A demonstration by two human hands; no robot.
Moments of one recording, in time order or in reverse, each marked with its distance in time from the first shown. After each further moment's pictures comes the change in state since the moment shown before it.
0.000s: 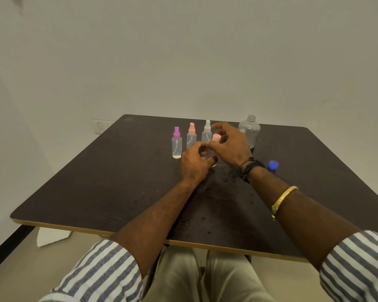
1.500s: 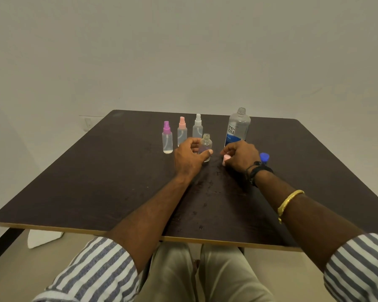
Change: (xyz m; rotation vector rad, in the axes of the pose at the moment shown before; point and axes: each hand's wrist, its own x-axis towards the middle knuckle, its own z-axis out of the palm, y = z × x) left_hand -0.002 -0.003 0.009 -0.005 0.018 -0.083; right_hand -0.021 0.058 -0.021 -0.293 -0.293 0.360
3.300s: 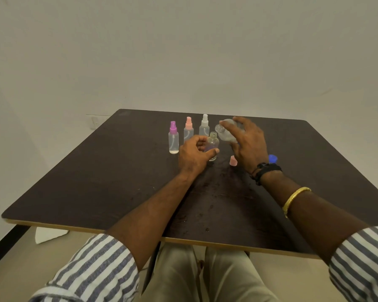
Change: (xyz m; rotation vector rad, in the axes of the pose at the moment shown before) left_hand 0.006 0.008 -0.009 0.014 -0.033 0.002; right_hand 0.014 -0.003 0.003 -0.224 0.552 -0.548
